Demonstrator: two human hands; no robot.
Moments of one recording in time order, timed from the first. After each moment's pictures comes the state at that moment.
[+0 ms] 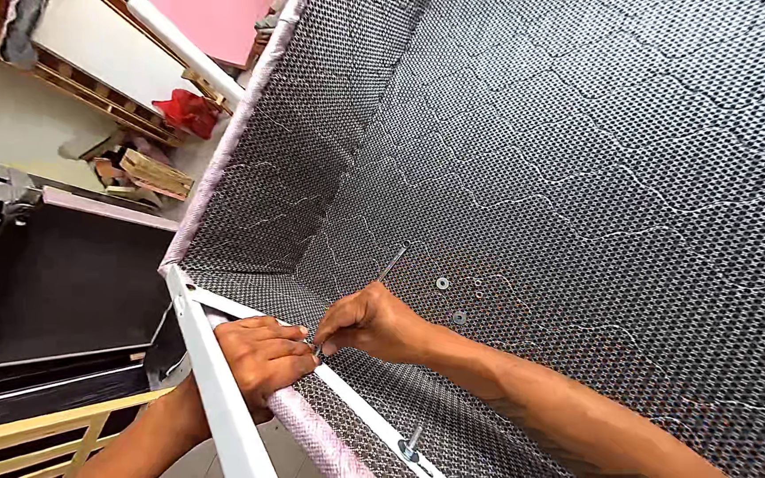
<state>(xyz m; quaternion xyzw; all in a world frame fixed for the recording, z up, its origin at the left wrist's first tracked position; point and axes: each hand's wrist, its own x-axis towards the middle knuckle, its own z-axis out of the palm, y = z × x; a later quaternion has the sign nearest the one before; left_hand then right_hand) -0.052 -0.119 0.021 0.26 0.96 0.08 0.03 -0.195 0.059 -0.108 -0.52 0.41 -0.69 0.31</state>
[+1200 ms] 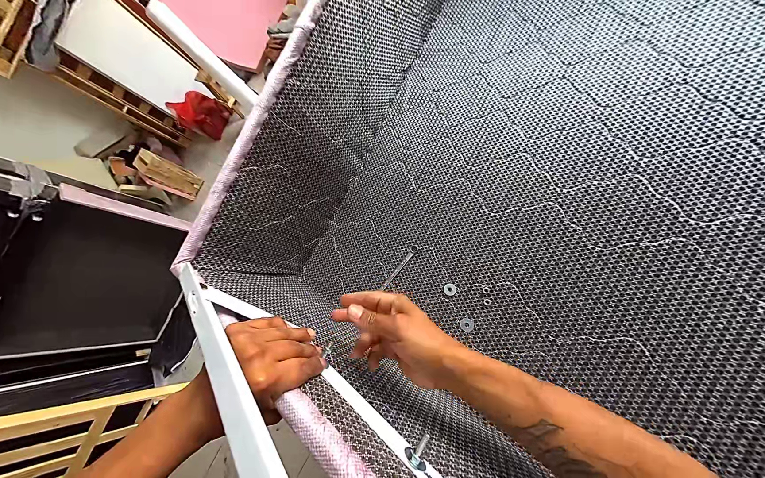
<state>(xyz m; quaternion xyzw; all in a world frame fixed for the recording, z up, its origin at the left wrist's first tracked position) -0.050 -0.121 0.018 0.26 0.96 0.06 0.02 -0.192 0.085 -0.083 -0.08 0.34 -0.68 0.64</state>
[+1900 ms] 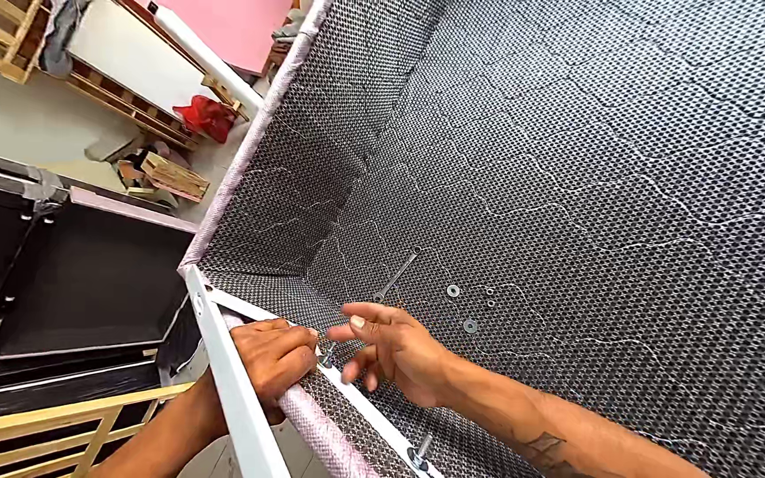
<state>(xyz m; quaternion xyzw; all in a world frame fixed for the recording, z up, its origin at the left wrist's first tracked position) -0.051 -0.116 0.022 0.24 0.97 0.06 0.02 -0.181 0.089 -0.081 -0.03 0.28 -0.68 0.68</state>
